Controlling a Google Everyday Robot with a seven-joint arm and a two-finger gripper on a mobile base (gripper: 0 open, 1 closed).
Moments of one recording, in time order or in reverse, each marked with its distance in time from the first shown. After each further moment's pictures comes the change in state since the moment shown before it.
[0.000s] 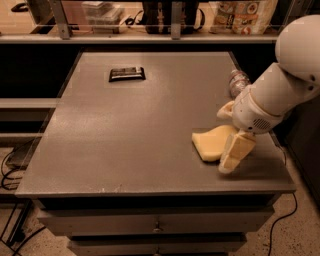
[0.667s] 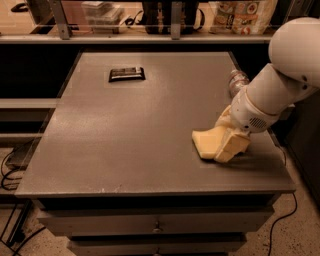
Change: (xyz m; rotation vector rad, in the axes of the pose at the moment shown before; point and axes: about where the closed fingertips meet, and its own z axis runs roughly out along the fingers) arm 0.003 -0.008 0.007 0.004 0.027 0.030
